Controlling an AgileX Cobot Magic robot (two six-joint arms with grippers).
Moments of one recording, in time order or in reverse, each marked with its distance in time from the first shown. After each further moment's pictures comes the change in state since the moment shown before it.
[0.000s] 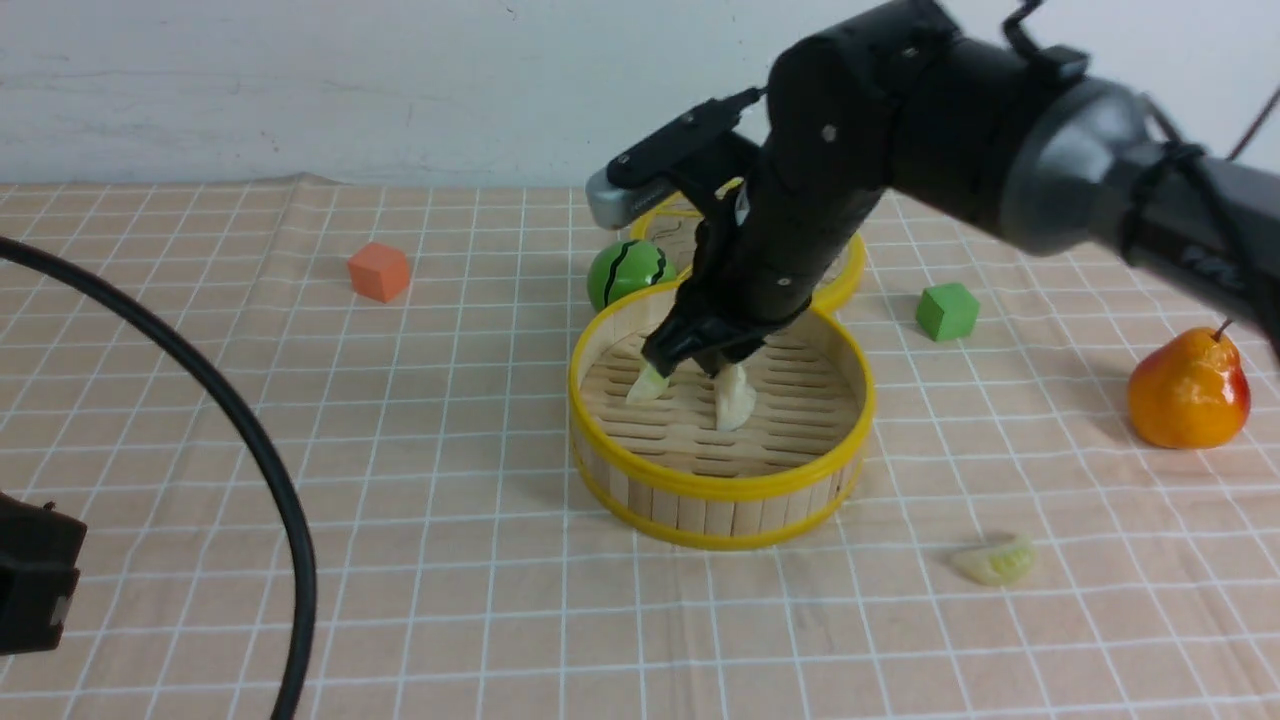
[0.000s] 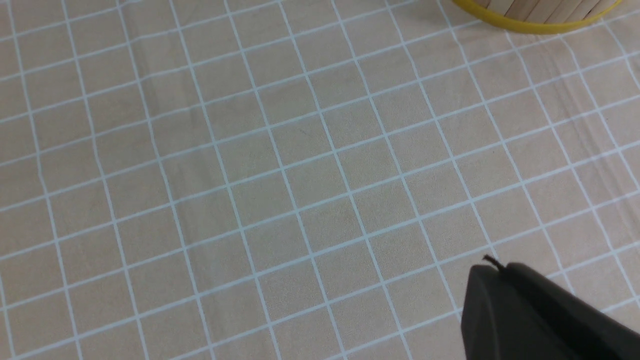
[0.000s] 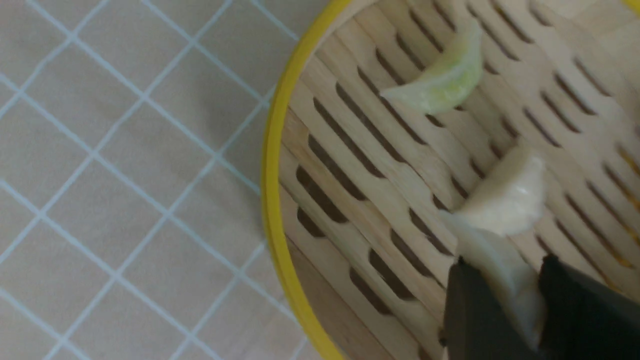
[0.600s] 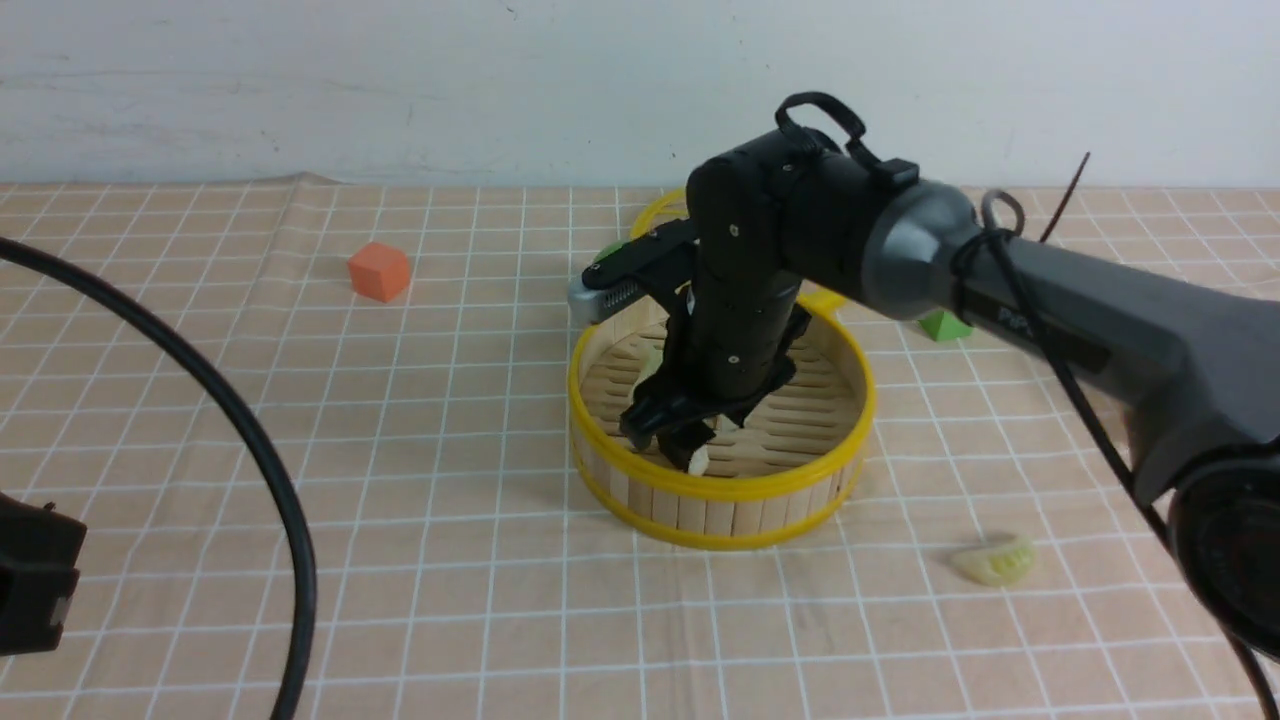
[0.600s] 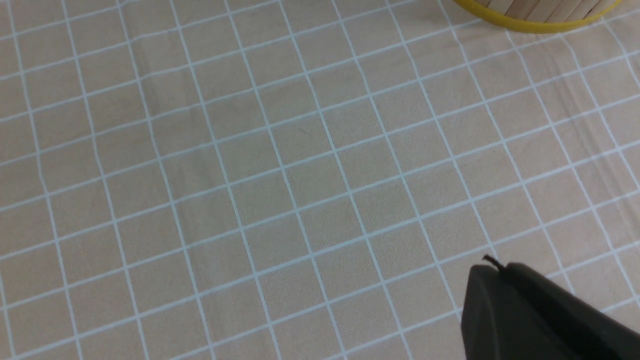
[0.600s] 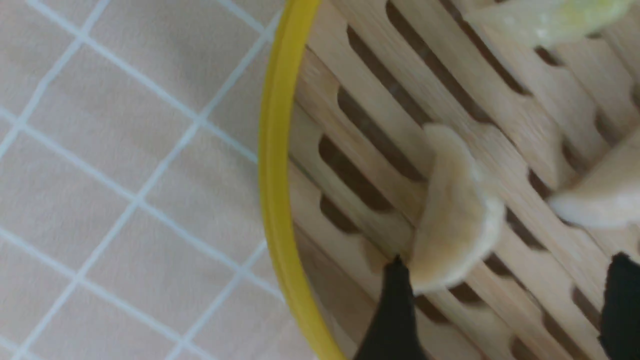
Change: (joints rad) right arm 0.000 0.119 -0.086 -0.012 0.137 0.038; left arm 0.000 0.000 0.000 0.000 0.001 0.000
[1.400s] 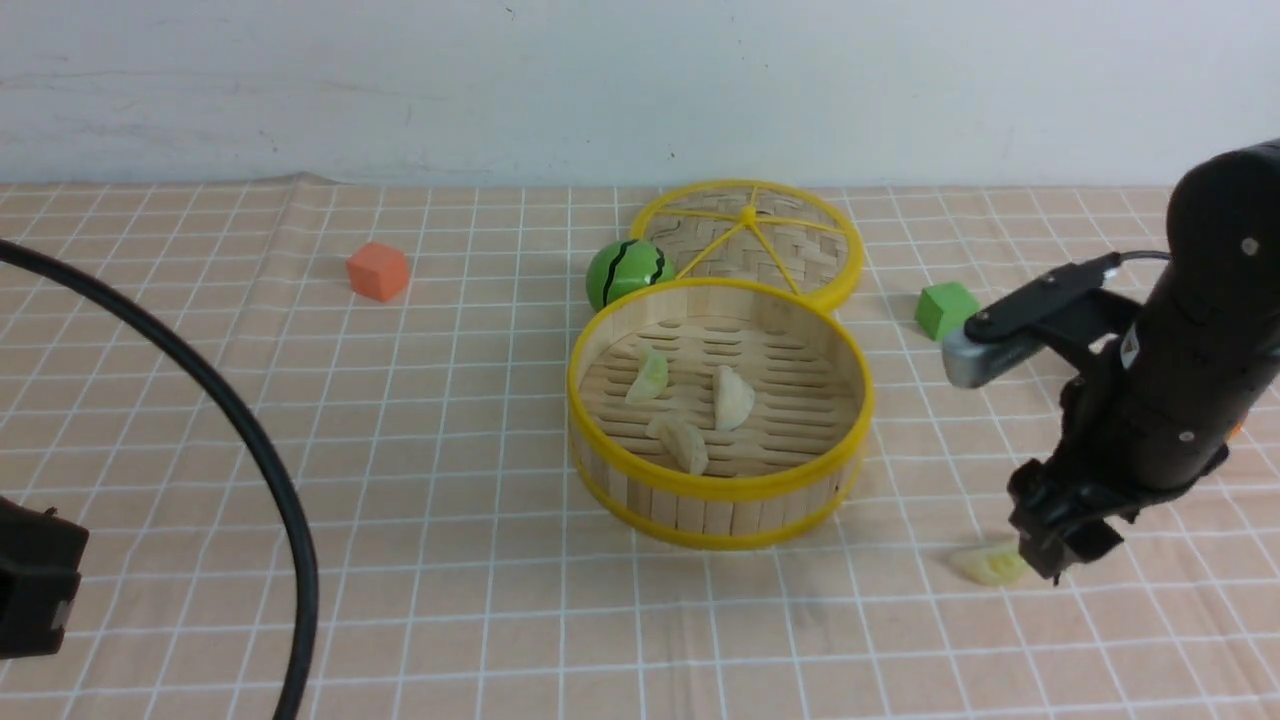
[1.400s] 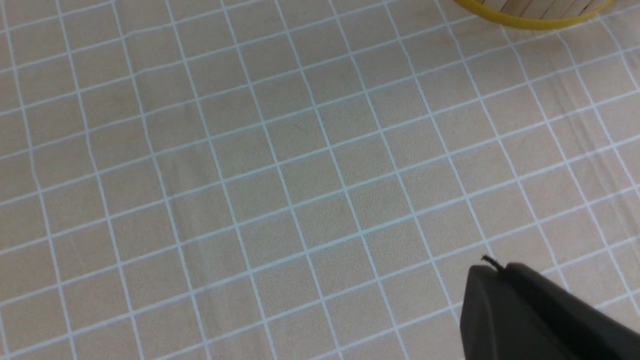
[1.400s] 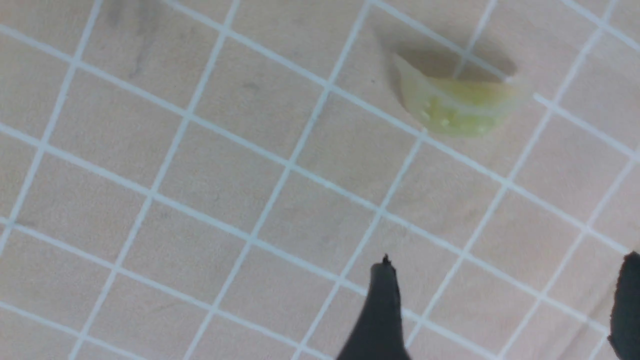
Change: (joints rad) right arm -0.295 -0.566 0.801 0.018 -0.137 -0.216; left arm 0.000 0.000 0.000 -0.008 0.004 0.000
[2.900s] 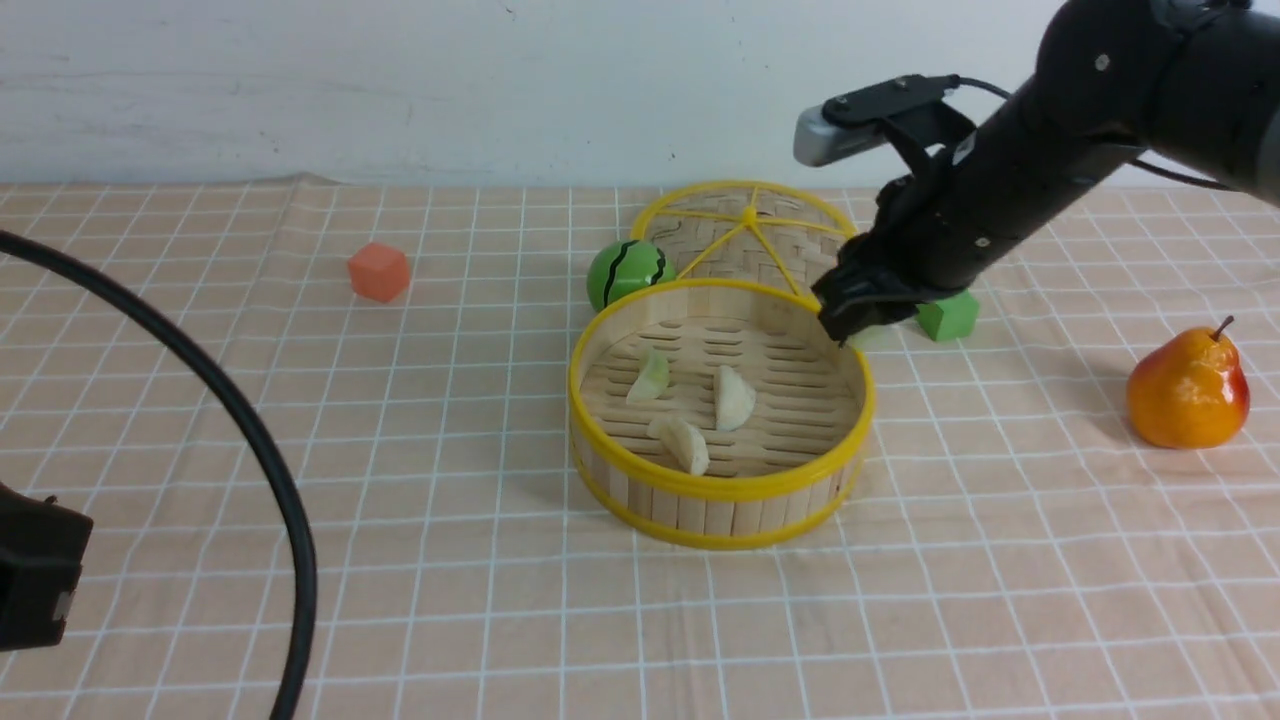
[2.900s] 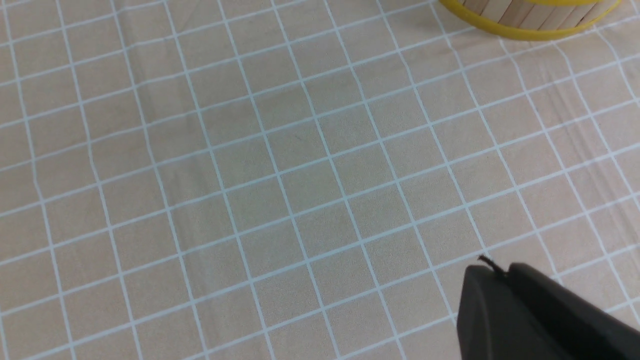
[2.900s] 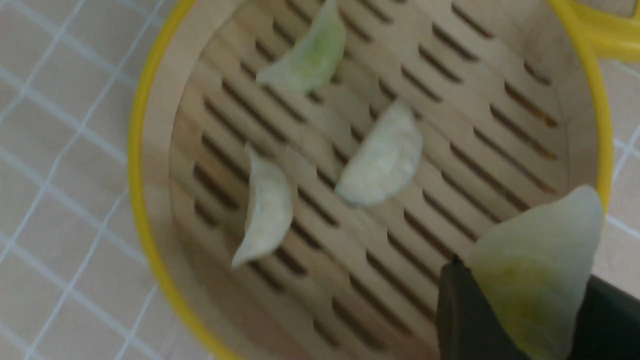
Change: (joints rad) right arm 0.009 0.340 -0.547 0.337 -0.119 -0.052; left arm 0.000 0.000 0.000 0.003 -0.015 0.000
